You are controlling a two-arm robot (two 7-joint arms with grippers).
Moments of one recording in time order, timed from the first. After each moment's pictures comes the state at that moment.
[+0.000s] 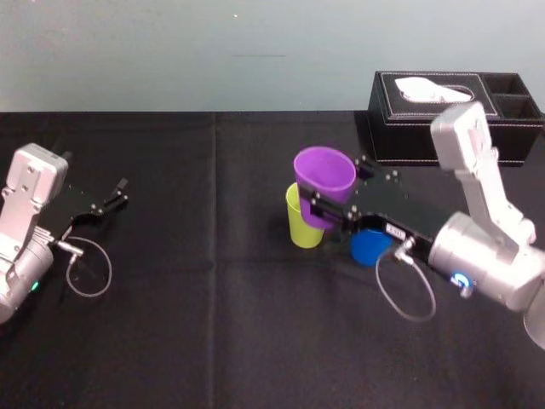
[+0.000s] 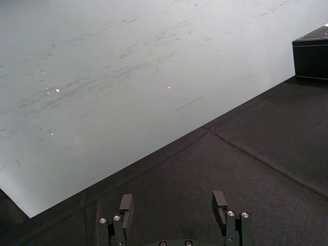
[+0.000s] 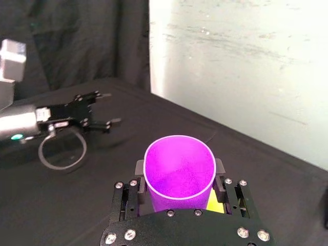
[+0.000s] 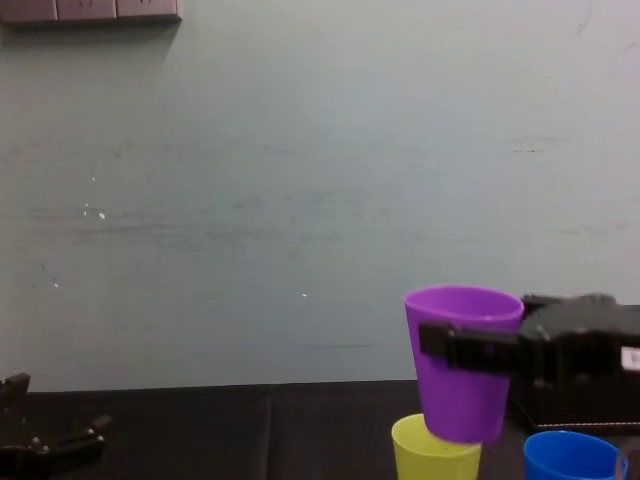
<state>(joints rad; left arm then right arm) -0.20 0.60 0.45 -1.41 -0.25 -0.12 0.03 0.10 0.50 -0.32 -1.80 0.40 0.18 0.41</state>
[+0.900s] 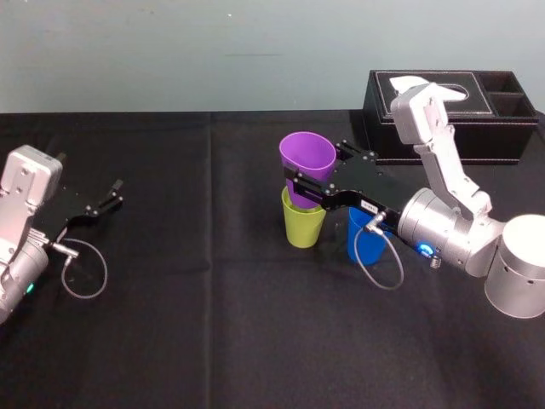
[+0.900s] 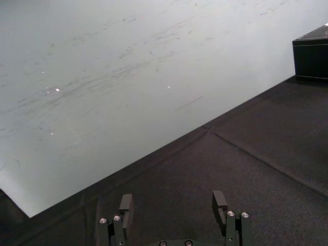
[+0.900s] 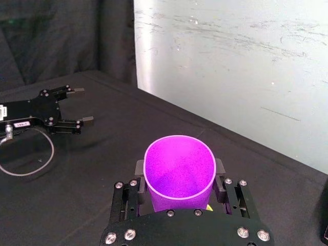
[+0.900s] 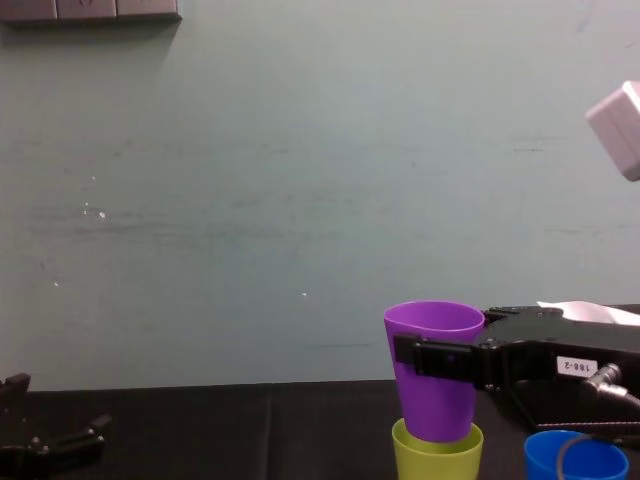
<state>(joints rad) -0.20 0.60 0.45 -1.41 -0.25 -0.12 0.03 0.26 0.43 -0.40 -1.60 0.36 0.15 0.39</state>
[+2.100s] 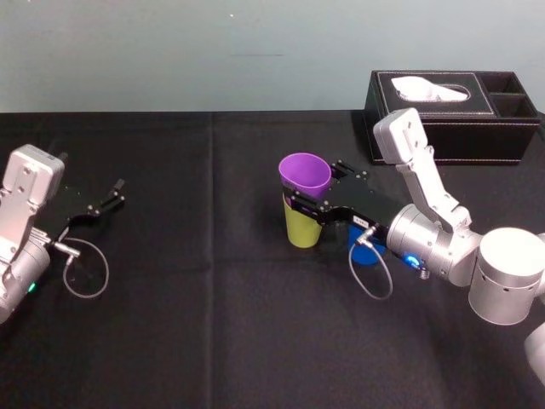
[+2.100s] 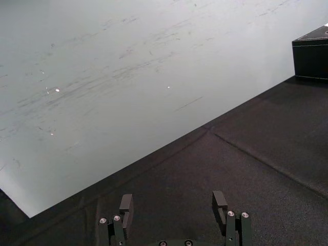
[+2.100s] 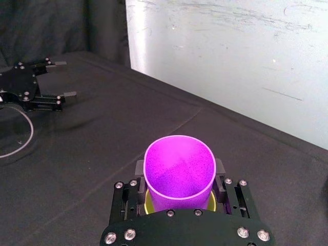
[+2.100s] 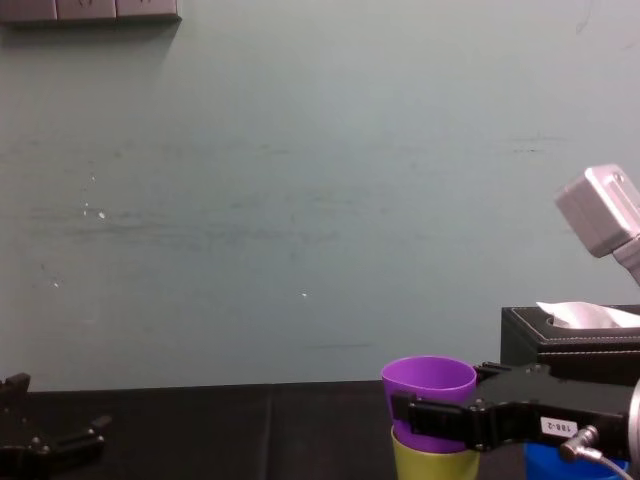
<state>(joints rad) -0.20 0.60 0.45 -1.41 -0.25 -0.12 0.03 0.29 0.38 -0.42 -1.45 0.31 0.10 0.41</state>
